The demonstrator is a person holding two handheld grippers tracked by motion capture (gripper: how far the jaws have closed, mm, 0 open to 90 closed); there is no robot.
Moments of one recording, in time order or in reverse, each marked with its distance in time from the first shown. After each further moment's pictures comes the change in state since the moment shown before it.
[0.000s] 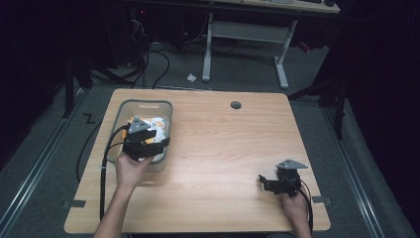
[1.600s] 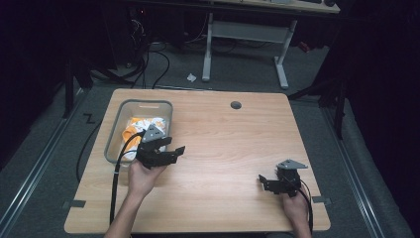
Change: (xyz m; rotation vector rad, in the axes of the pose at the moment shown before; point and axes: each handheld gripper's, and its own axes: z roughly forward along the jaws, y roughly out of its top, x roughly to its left) left arm -0.038 -0.004 0.007 -0.006 -0.111 0.044; right arm 0.000 0.000 0.000 0.000 0.000 0.000
